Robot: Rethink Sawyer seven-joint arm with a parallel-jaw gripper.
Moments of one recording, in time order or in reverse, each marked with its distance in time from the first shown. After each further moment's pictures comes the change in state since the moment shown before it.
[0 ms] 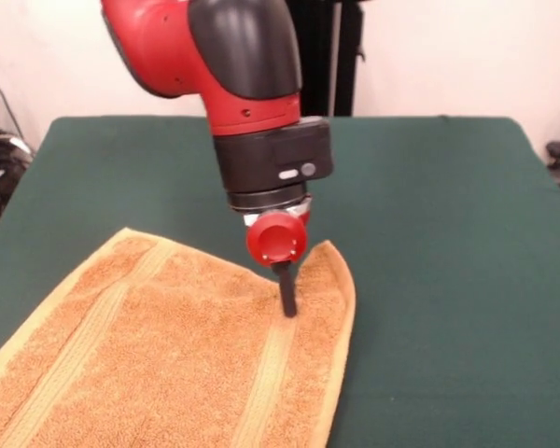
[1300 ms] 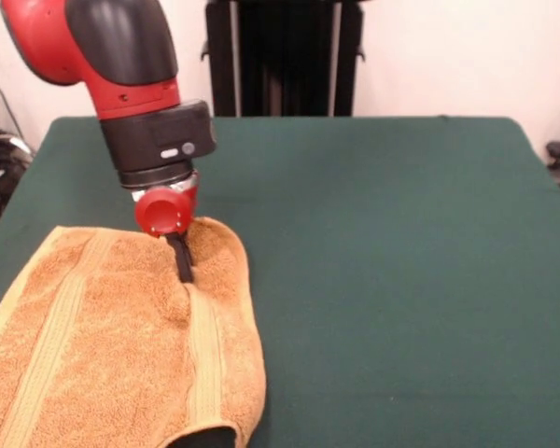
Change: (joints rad) arm -0.243 0.019 0.021 -0.002 -0.285 0.106 0.000
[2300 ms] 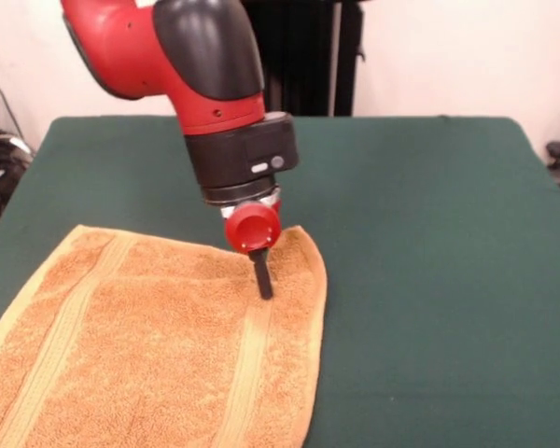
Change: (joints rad) arm 0.171 0.003 -0.025 -0.003 0.094 -0.039 0.000
